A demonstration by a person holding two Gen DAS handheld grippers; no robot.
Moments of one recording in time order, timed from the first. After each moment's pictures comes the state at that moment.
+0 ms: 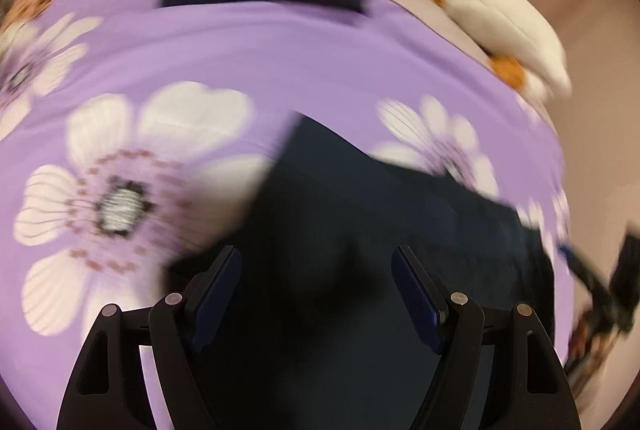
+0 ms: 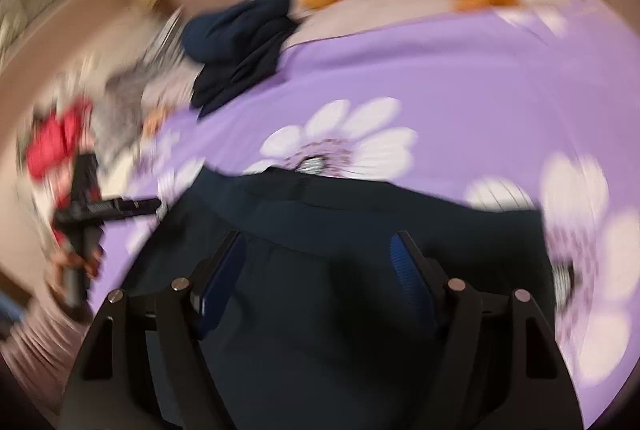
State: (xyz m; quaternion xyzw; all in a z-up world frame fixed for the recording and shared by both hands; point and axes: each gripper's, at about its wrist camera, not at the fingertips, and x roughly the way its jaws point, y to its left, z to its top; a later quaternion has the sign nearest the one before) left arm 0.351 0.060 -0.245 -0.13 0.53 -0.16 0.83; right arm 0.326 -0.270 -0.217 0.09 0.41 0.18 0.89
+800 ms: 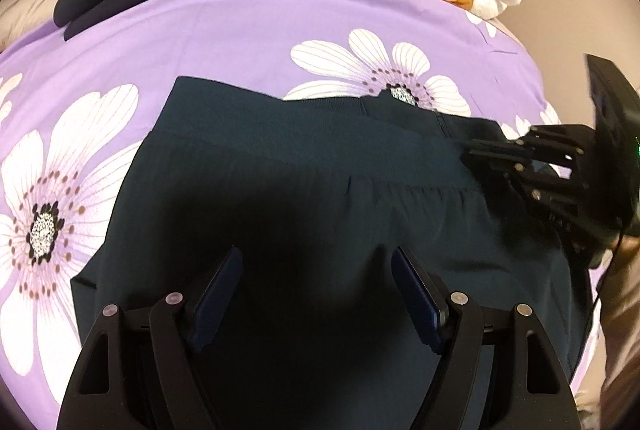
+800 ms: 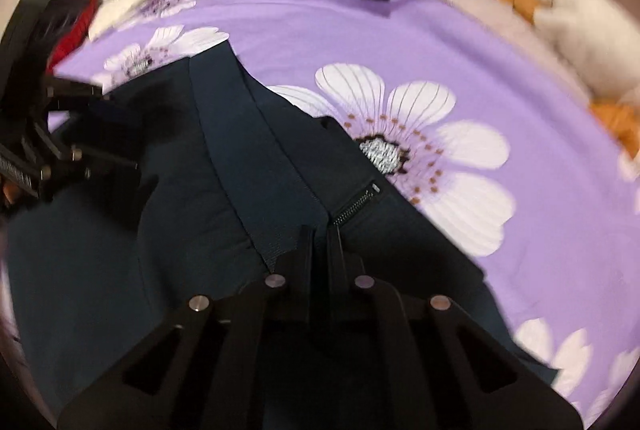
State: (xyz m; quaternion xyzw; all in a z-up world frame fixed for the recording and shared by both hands) left arm 0.348 0.002 -0.273 -0.03 0.52 -0.22 0.83; right arm 0.391 -0.163 -0.271 -0.21 0.44 0.24 0.84
